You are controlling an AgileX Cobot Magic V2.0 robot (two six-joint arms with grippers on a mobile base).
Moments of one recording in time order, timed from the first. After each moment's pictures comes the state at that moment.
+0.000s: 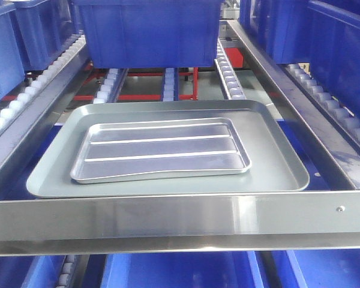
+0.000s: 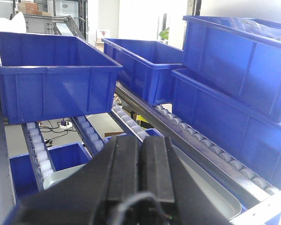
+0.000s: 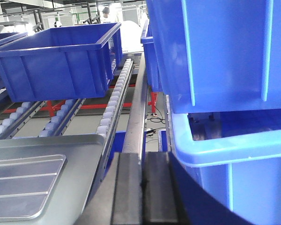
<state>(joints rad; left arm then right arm) -0.60 0.28 -0.28 0.61 -0.09 -0.61 0.02 -0.01 0.03 -0.02 -0.07 0.15</state>
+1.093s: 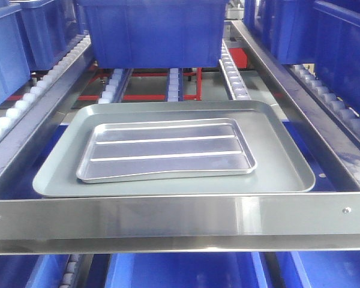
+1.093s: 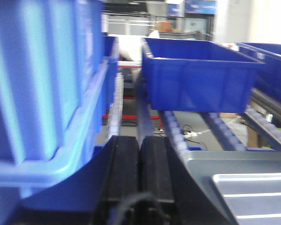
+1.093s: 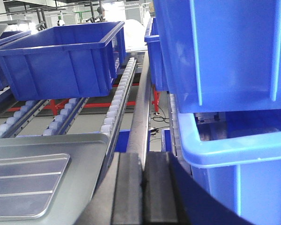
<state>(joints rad) -0.10 0.00 0.02 0.00 -0.15 0.00 0.02 -0.01 0.03 -0.02 -0.06 0.16</state>
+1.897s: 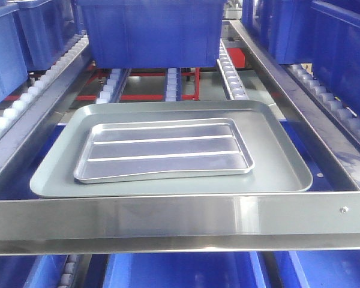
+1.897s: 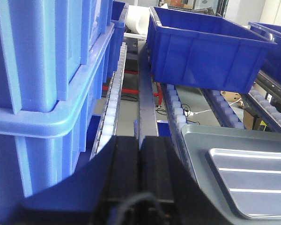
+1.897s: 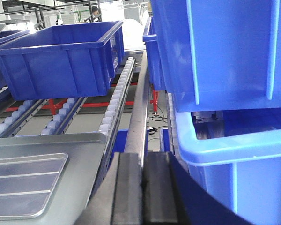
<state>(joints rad) -0.10 -0.01 0.03 -0.06 -0.04 -0.01 0.02 -0.01 0.03 -0.02 -0.06 0.16</state>
